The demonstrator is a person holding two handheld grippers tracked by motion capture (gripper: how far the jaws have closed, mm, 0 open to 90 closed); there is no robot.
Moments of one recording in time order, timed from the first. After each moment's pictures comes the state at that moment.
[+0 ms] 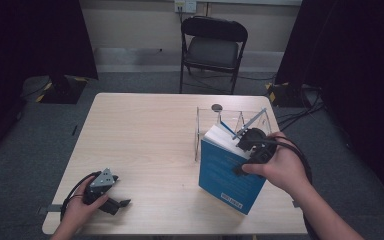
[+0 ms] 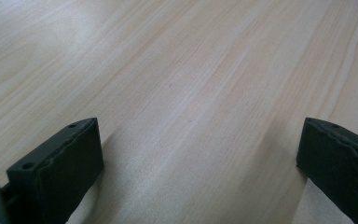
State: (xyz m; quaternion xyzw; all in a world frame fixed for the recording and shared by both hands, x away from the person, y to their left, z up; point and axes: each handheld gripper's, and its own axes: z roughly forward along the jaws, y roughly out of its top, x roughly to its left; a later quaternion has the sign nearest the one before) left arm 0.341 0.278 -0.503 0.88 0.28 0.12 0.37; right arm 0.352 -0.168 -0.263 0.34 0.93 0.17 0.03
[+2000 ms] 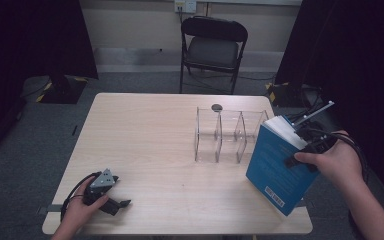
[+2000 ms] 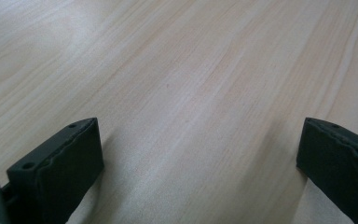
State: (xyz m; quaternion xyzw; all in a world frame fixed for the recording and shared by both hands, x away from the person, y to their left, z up) left arm 0.339 0.277 -0.502 0.88 0.28 0.11 0.37; right arm 0.366 -0.291 -0.257 0.51 0.85 0.14 0.05
